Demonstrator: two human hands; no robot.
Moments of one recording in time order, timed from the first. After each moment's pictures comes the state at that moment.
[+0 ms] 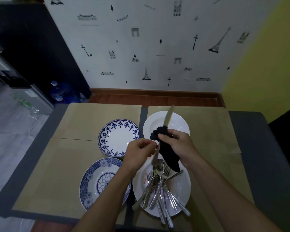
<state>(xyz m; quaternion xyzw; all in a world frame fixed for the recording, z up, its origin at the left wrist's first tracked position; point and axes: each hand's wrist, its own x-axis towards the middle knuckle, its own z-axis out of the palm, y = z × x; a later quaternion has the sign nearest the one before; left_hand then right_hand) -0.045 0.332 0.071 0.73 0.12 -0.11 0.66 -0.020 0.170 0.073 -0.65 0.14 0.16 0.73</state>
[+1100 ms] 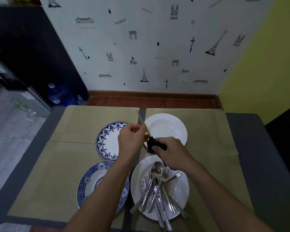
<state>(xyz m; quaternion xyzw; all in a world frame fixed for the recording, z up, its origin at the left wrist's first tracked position) -0.010 0.327 0.102 0.72 0.21 0.01 0.66 -0.025 0.170 0.076 -0.86 -0.07 0.16 0.47</state>
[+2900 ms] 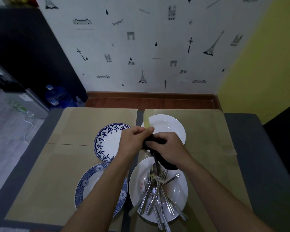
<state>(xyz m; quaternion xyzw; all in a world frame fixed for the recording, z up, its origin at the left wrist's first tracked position) -0.003 0.326 0.104 0.70 0.16 -0.07 0.70 -0.015 0.177 0.079 -0.76 -0.02 0.15 0.64</state>
